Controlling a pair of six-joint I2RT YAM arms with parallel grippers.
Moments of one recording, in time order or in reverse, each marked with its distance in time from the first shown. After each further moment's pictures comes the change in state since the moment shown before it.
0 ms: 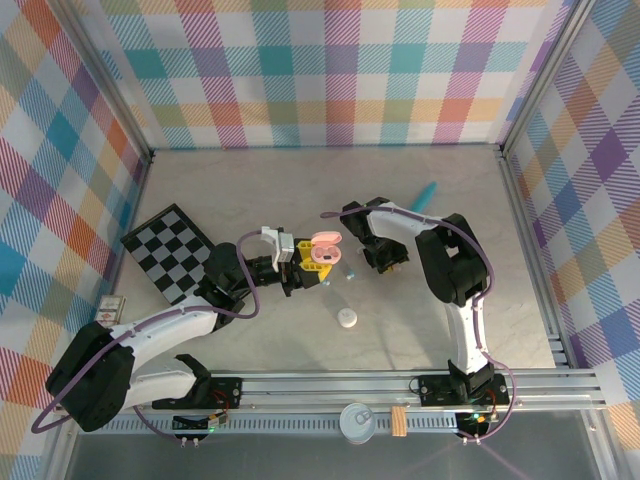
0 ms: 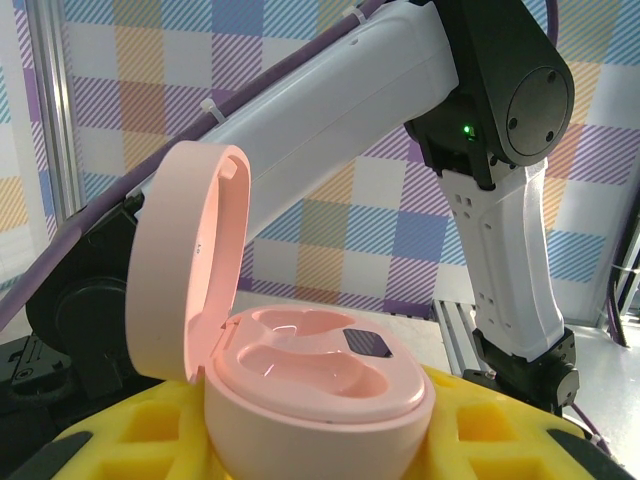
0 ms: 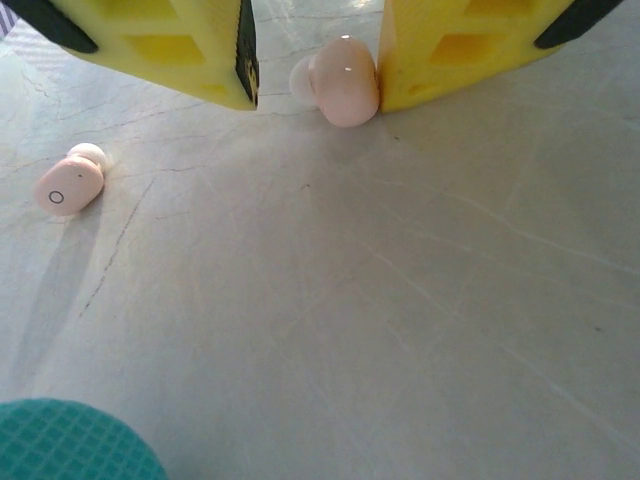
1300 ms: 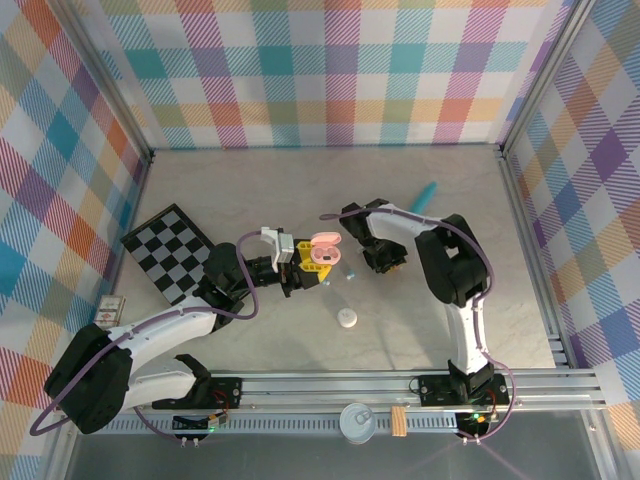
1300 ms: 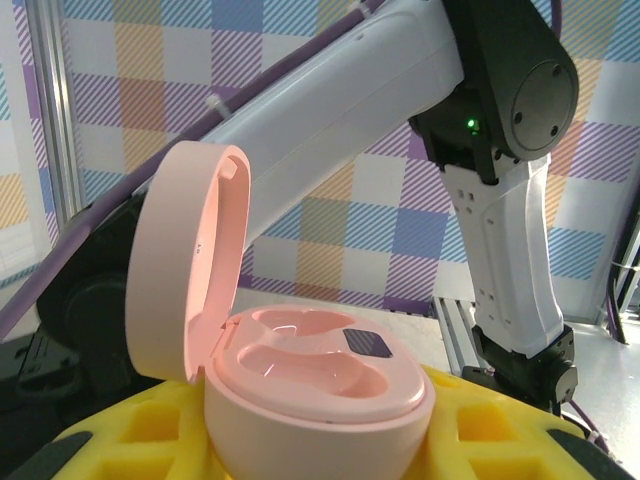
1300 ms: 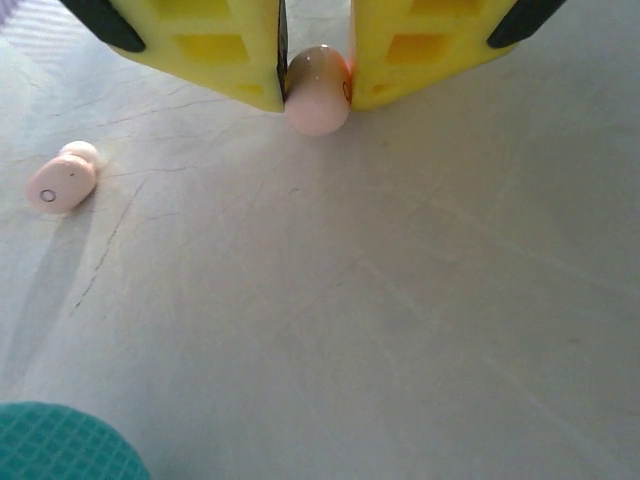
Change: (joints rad) left arm 0.000 -0.013 0.000 -0.023 0.000 0.007; right arm -0.001 -0.033 -0.029 0.032 -0.026 -0.010
